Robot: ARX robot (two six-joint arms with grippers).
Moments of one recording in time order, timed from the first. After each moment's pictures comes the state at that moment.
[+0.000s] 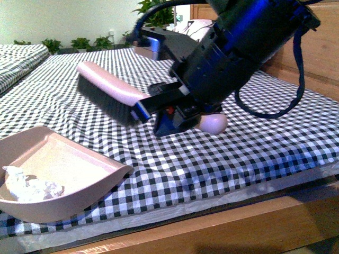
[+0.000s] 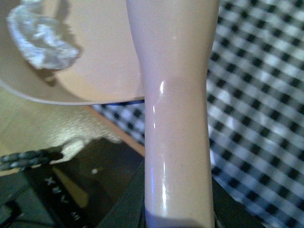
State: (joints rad) left arm 0.33 1.32 0.58 -0.12 0.47 0.88; right arm 0.62 1.88 1.50 -0.48 -0.26 -0.26
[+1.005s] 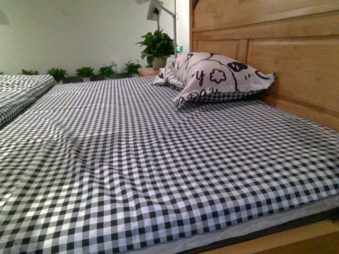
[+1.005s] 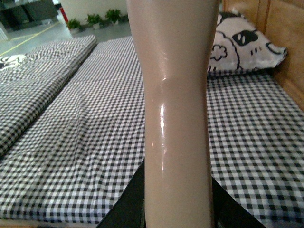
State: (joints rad) left arm 0.15 0.59 0.45 0.09 0.01 0.03; right arm 0.10 0.89 0.99 -0.16 -0.36 0.14
